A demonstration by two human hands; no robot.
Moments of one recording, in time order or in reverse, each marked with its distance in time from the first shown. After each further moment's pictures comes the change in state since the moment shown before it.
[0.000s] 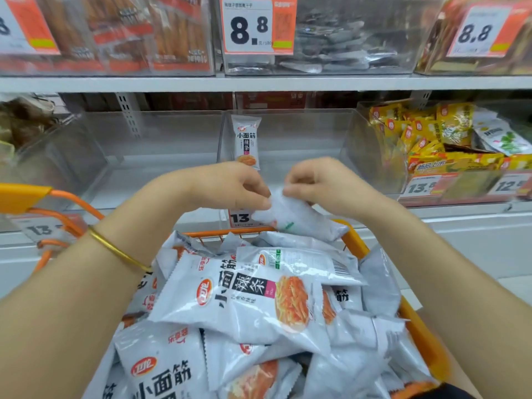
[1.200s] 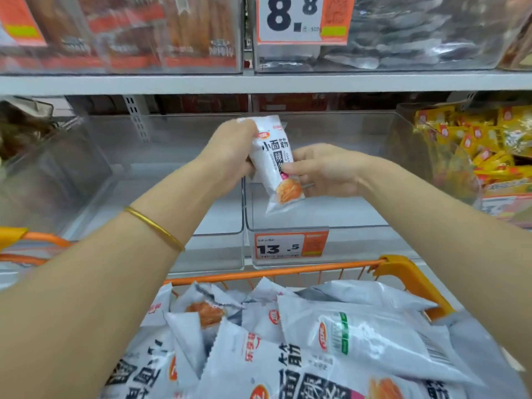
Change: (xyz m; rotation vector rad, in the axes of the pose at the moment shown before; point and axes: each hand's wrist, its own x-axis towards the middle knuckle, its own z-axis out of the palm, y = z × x) left_hand 0.085 -0.042 -0.044 -0.989 0.594 -0.058; right_hand 0.133 0.034 0.021 0.740 -0.346 0.298
